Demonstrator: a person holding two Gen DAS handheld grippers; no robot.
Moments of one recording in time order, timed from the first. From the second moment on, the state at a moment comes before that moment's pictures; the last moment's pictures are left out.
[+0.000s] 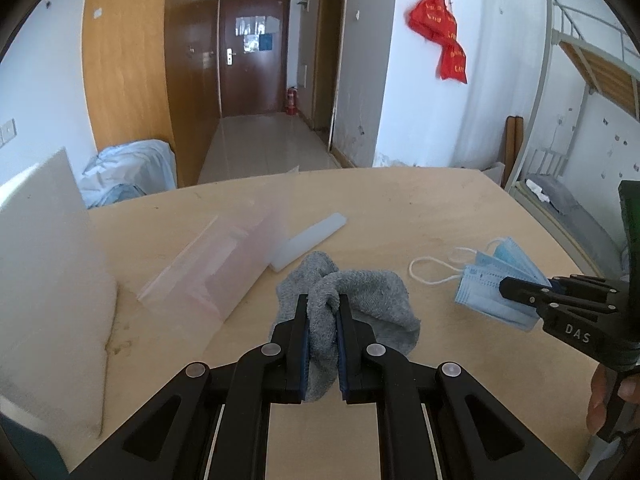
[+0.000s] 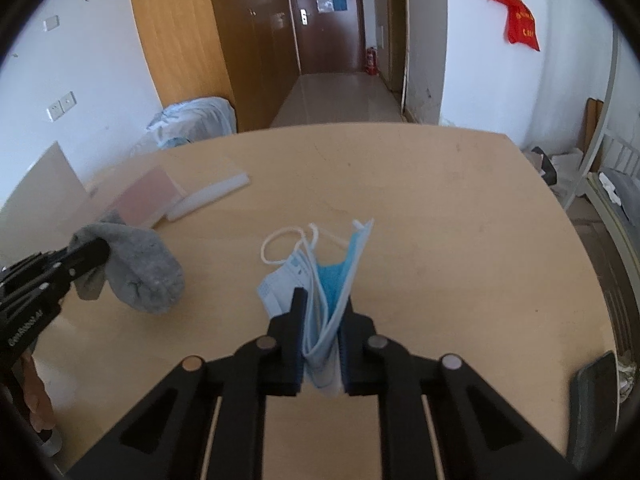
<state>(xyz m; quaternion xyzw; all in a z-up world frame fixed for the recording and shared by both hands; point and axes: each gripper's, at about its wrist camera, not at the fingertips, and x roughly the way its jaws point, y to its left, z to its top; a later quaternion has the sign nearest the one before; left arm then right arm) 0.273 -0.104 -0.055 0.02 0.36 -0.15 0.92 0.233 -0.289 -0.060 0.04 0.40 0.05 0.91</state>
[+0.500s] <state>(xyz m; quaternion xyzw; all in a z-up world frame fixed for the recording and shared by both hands) 0.228 -0.094 -0.029 0.01 0.32 -0.15 0.93 0.193 -0.277 -0.031 0.05 0.36 0.07 0.93</state>
